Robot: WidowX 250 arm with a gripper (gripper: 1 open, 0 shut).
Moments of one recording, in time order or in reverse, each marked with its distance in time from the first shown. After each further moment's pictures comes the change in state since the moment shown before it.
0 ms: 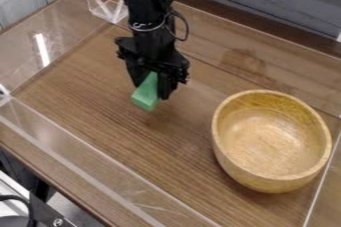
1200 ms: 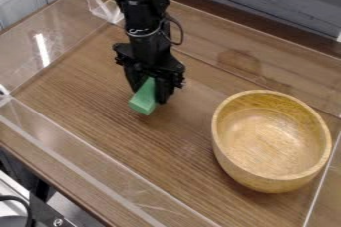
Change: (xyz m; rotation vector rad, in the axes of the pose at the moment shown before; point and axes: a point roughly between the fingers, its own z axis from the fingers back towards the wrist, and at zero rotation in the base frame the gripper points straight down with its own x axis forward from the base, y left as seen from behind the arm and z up) arm -0.004 0.006 -0.013 -0.030 0.023 0.006
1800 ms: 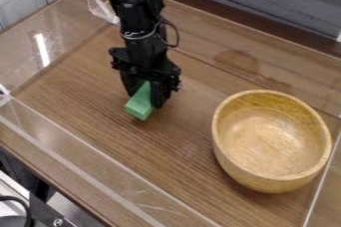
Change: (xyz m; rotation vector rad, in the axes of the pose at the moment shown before) arm -0.006 0.000 -0.003 -0.025 0.032 0.006
